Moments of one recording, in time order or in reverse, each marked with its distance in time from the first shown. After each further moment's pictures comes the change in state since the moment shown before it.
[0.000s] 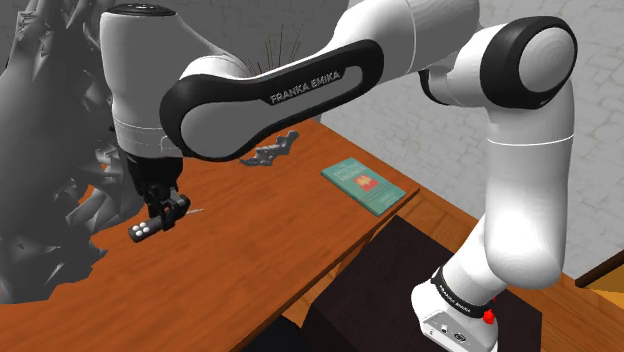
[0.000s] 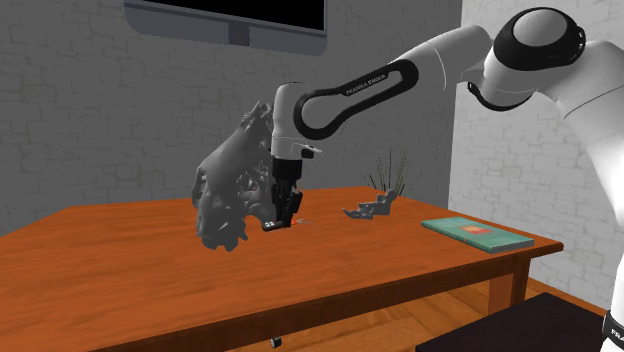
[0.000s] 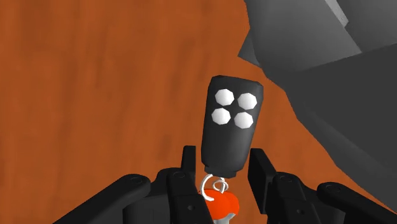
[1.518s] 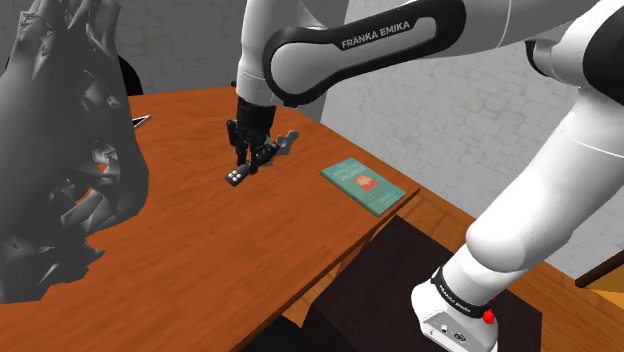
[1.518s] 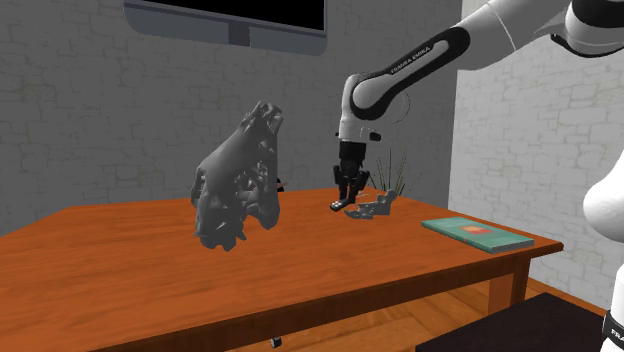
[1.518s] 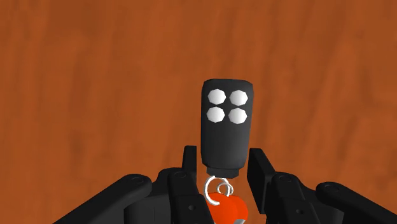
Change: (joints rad) arm -0.447 -0.448 0.054 -0.394 0.371 0.067 -0.483
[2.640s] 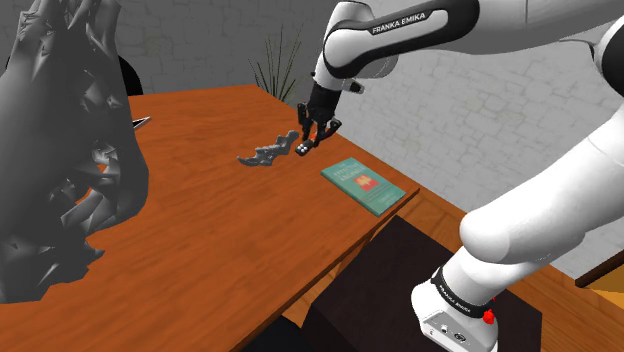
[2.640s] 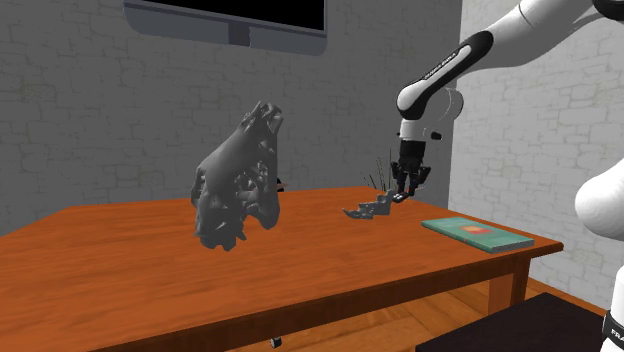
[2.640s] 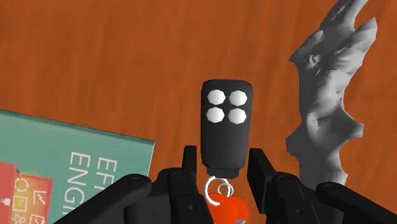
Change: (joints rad) arm -0.206 -0.209 -0.234 -0.176 0.186 -0.020 -0.535
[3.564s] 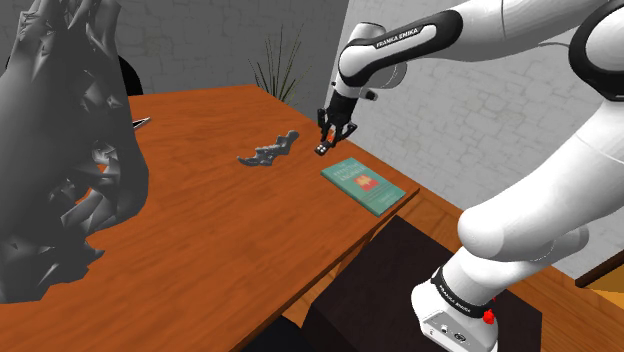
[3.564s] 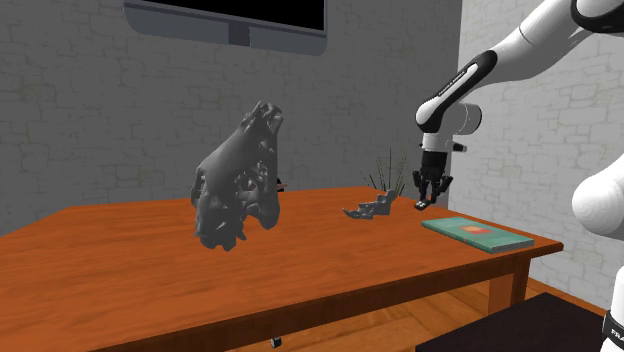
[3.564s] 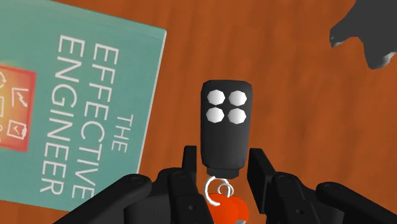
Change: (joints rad) arm -0.085 0.081 -0.098 -0.018 -0.043 0.071 -0.169
